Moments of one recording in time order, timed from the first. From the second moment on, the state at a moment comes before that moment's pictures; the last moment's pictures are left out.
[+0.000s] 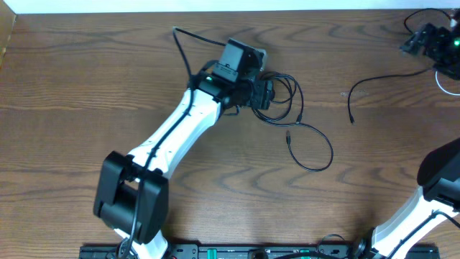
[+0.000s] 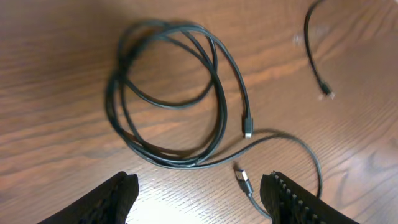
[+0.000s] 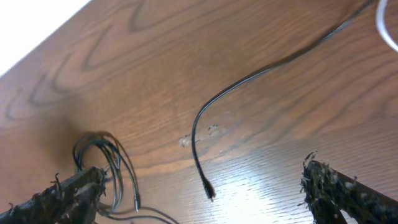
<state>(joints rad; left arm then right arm) -0.51 1.83 1.45 -0.57 0.28 -0.26 -0.40 2.05 2.10 -1.22 -0.36 0.12</state>
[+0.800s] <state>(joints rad) -0.69 2.14 1.45 -0.29 0.15 -0.09 -0.35 2.05 2.09 -1.27 -0.27 0.09</state>
